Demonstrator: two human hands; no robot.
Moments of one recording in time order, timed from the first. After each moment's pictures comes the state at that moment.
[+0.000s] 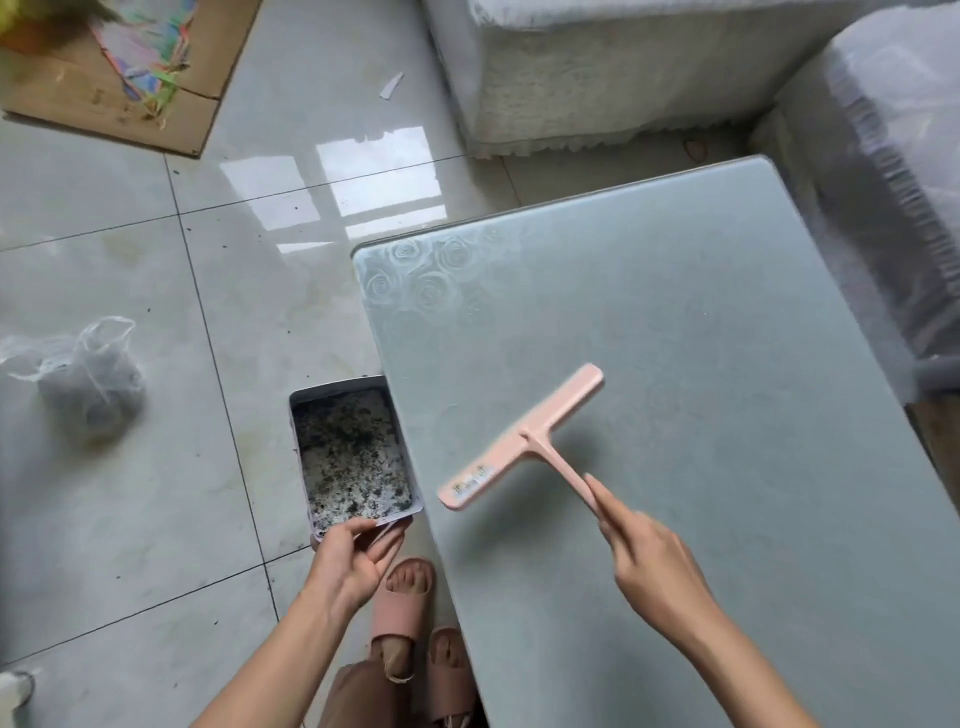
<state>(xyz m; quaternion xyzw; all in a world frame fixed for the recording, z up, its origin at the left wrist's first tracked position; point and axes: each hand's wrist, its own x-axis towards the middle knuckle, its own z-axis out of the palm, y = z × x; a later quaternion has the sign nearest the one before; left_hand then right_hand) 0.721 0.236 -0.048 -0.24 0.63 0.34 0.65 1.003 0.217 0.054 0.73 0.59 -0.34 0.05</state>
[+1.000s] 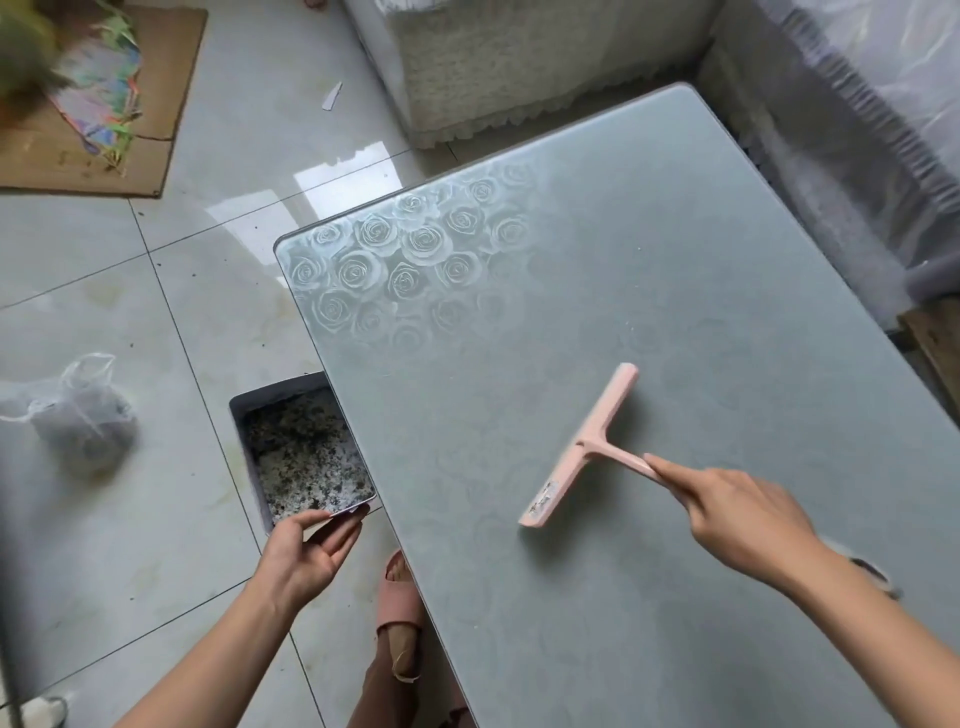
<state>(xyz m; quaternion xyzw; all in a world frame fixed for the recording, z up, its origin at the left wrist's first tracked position) 0.732 0.213 -0.041 -0.19 0.68 0.31 0.63 1.122 0.182 0.074 0.73 0.59 -0.25 0.21</state>
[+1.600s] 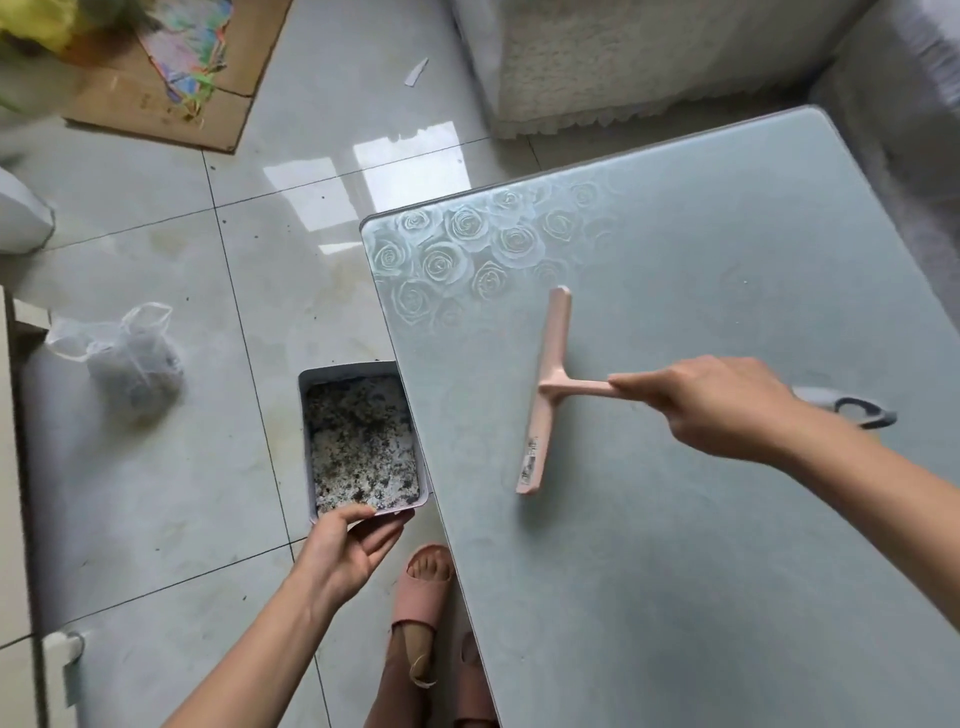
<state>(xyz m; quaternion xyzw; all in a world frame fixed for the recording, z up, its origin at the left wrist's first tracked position) 0.711 0.214 -0.054 -0.18 0.66 0.32 0.65 1.042 0.337 0.076 0.58 0.76 -0.18 0.23</state>
